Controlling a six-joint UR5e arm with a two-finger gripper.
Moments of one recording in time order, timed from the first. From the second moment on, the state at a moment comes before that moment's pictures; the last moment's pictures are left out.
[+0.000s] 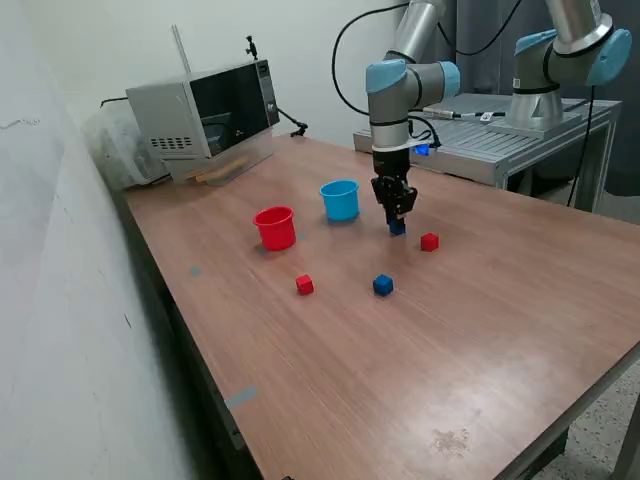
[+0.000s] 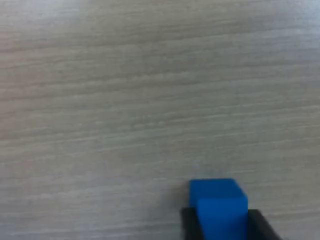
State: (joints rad) arm -0.11 -0.98 1.86 -2.52 -1.53 3.14
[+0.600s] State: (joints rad) arm -0.11 -1.05 1.85 -2.49 -1.54 3.09
